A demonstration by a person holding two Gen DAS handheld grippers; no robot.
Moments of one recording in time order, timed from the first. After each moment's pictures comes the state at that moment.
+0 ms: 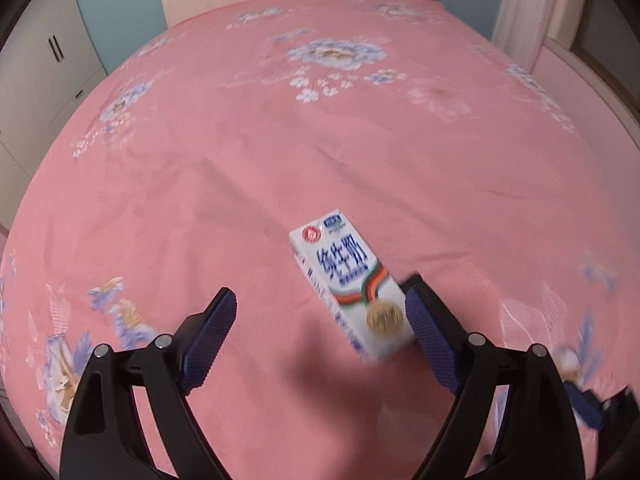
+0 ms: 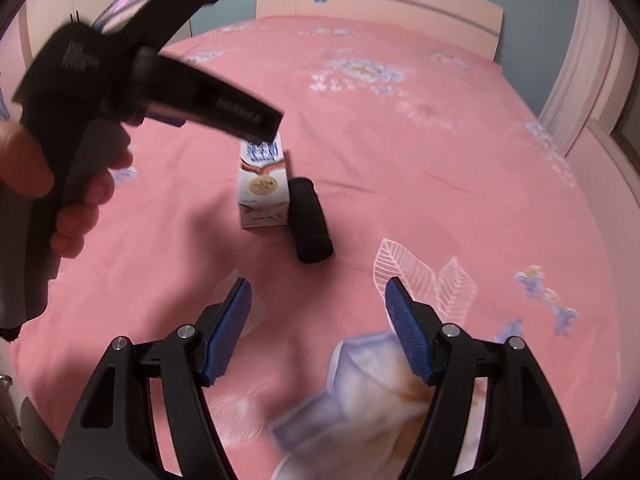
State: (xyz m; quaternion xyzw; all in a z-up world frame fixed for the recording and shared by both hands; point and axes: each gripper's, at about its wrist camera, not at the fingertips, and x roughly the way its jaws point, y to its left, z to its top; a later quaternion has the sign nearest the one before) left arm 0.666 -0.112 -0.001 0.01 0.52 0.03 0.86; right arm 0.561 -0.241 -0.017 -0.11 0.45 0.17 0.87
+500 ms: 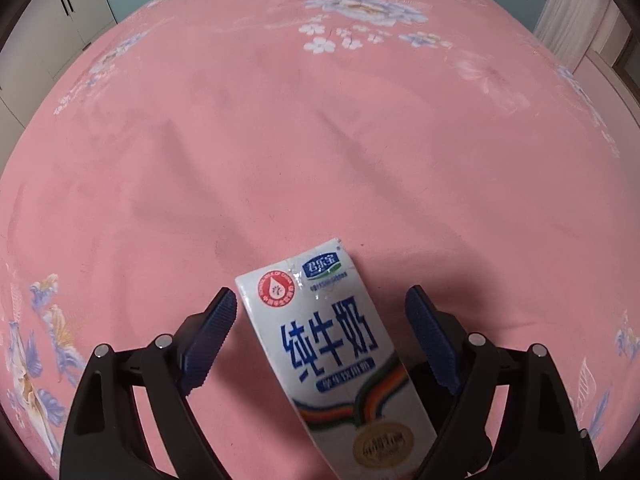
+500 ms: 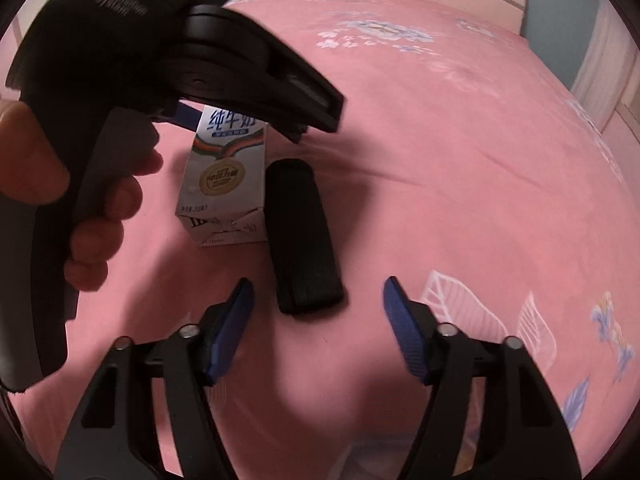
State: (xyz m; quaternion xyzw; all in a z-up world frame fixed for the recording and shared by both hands) left arm 0.732 -0.120 -0.072 -0.04 0.57 0.06 0.82; right arm 0.629 -0.220 -0.080 -0.10 0.49 0.20 0.84
